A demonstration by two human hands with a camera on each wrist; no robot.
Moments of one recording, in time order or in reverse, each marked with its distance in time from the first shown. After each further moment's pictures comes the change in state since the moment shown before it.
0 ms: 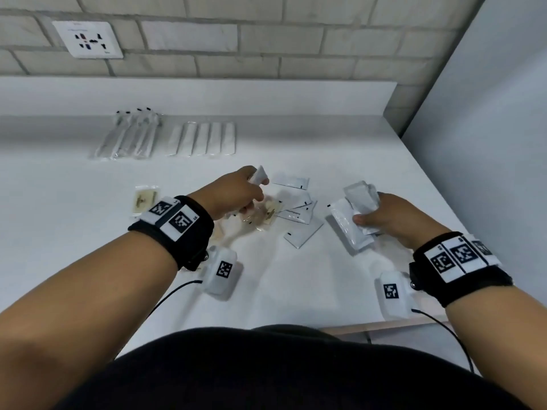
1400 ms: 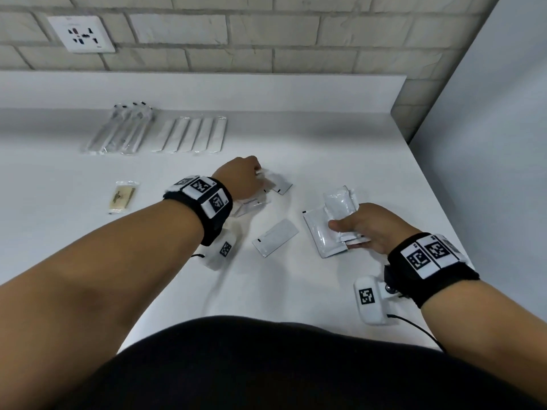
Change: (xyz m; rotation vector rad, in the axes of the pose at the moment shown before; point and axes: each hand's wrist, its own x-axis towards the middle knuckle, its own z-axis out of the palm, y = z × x) left_hand 0.080 0.031 0.046 0.713 0.202 -0.027; right_hand 0.060 0.037 -0.014 0.387 -0.221 0.175
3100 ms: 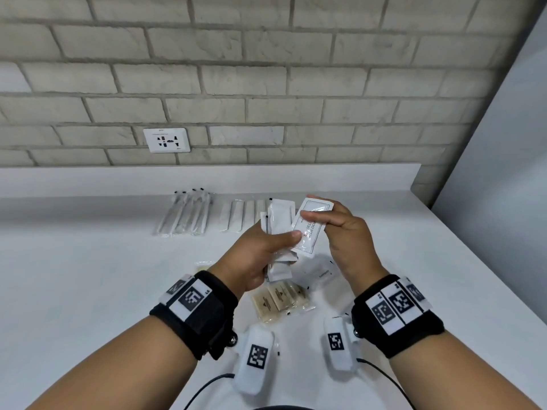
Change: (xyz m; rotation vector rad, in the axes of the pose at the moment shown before) left_hand -0.094 -0.106 -0.086 -1.583 -0.205 0.223; right_hand -0.041 -0.131 0.205 0.263 0.210 -0.929
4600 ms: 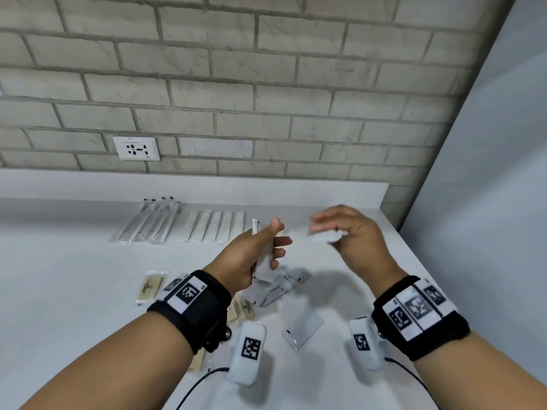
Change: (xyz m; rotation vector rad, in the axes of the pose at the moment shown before) left_hand 0.051 -0.017 0.079 0.017 0.162 -0.063; right_hand 0.030 -0.015 -0.131 -0.341 -0.192 -0.348
